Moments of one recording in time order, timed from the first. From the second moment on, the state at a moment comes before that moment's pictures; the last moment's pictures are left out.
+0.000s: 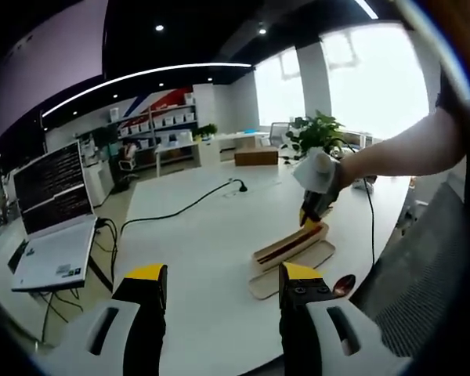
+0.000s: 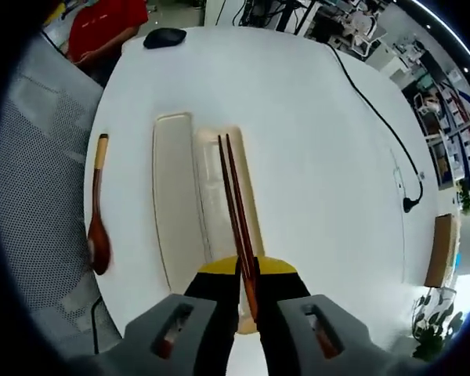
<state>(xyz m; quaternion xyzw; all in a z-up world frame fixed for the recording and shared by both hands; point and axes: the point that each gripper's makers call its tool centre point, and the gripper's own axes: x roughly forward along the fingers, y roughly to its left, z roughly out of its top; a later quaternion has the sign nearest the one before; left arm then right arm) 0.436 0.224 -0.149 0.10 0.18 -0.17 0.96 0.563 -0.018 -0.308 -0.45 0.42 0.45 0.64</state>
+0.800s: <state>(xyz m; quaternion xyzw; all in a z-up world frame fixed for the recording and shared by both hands) 0.433 0.218 -0.148 0.10 0.17 -0.20 0.96 0.538 -0.057 -0.295 -0.43 0.43 0.41 0.68</state>
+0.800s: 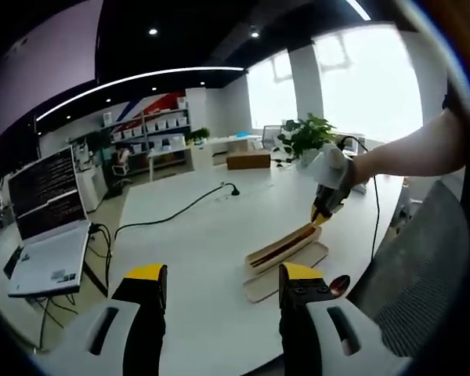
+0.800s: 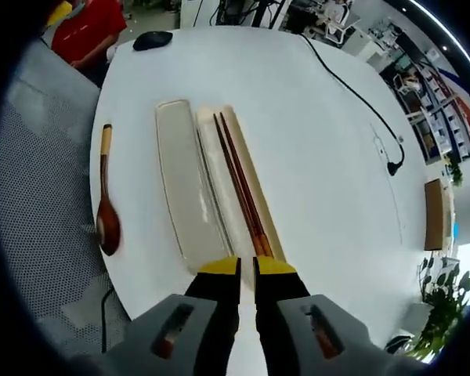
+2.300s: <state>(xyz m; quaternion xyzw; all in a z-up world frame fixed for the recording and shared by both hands) 0.432 0.214 -0.153 0.12 0.18 -0.21 0.95 0.465 -0.006 -0.313 -0.39 0.44 0.49 0.65</state>
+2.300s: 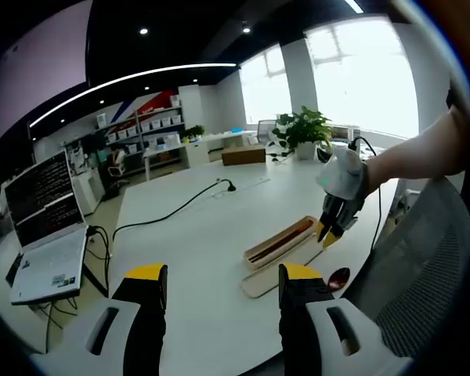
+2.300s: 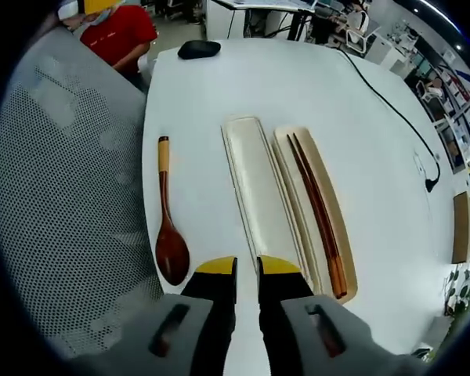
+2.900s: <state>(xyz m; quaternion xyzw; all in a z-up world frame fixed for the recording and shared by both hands) 0.432 0.215 -0.153 0.12 0.18 -0.20 0.96 0.431 0.026 -0.328 -0.39 0.44 0.54 0.60</state>
